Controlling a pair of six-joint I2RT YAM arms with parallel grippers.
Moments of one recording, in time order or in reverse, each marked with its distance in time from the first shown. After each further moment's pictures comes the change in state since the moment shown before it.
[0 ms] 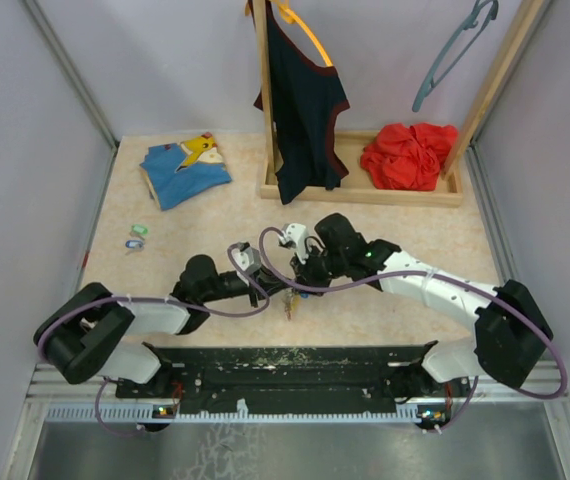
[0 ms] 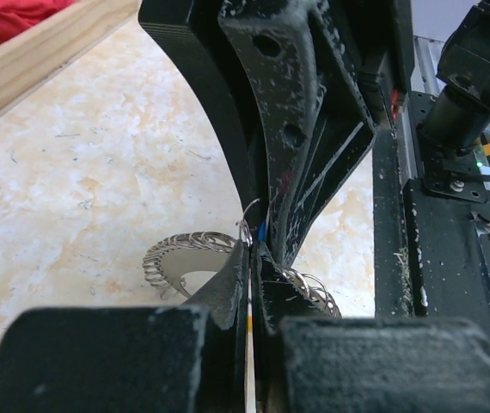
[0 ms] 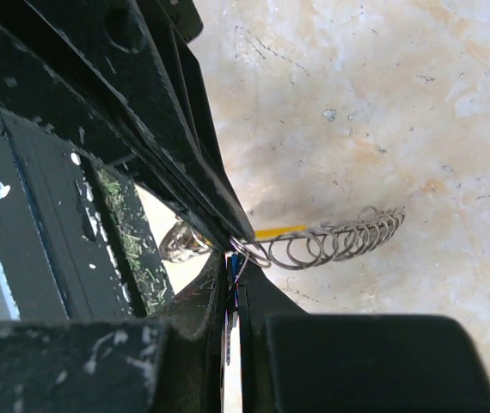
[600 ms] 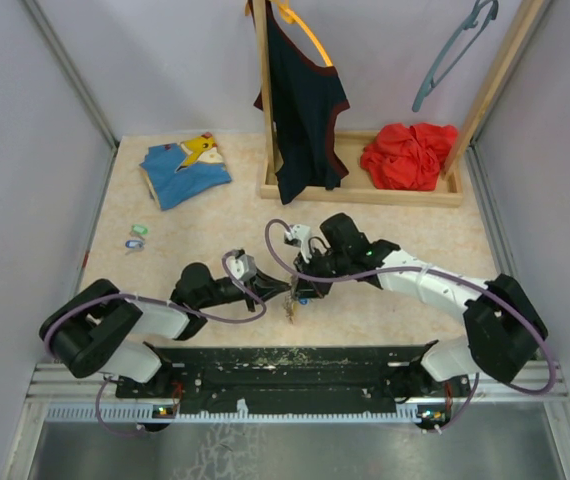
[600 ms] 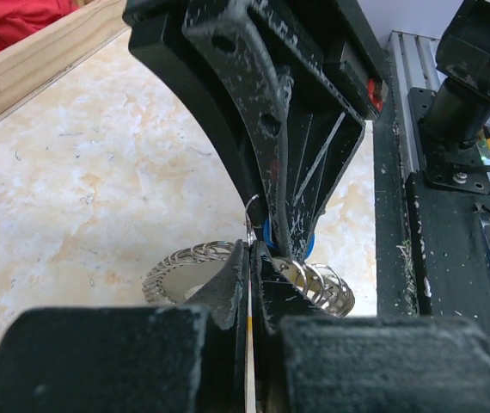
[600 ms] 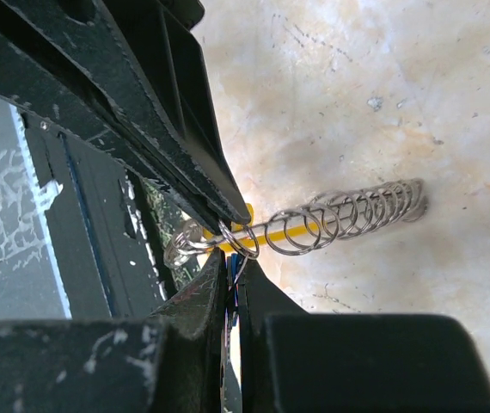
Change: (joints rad) left arm -0.002 0.032 -0.073 0.174 -0.008 0.002; right arm -0.069 0.017 -0.058 0.079 -0.180 0.090
